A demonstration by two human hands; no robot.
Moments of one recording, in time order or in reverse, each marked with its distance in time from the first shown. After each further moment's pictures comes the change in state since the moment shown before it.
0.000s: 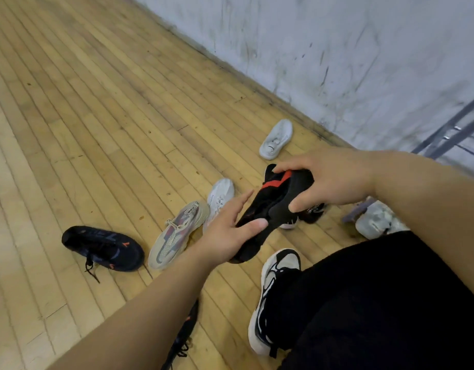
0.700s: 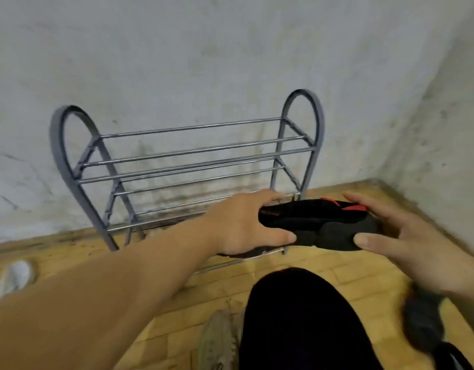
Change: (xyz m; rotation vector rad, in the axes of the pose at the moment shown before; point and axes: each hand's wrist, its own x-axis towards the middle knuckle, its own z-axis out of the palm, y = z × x) left_hand -0.011 0.299 0.456 0.762 -1.087 0.753; right_hand -0.517 0.182 0.203 1.050 1.288 0.688
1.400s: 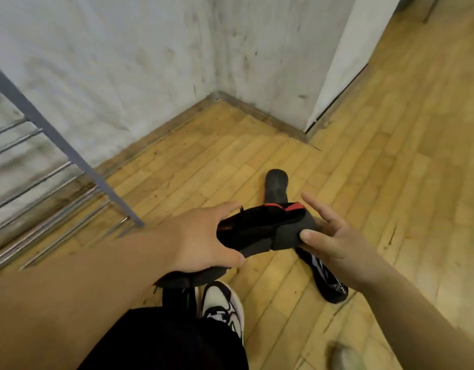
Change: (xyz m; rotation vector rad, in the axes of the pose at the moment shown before) left_hand 0.171 0.127 0.264 0.174 -0.688 0.033; right_hand -0.174 0.256 -0.122 0.594 0.543 0.402
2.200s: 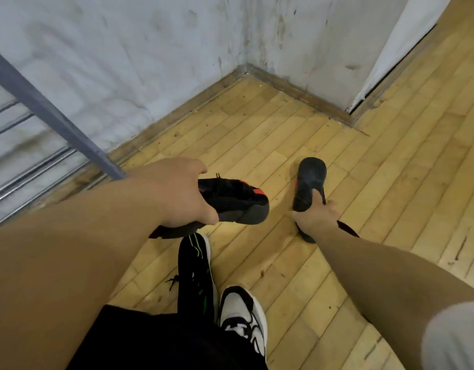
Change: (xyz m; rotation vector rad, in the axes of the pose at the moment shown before) left_hand 0.051 -0.041 -0.067 0.360 0.187 -0.354; right_hand 0.232 0.157 -0.017 -0.970 0.386 0.504
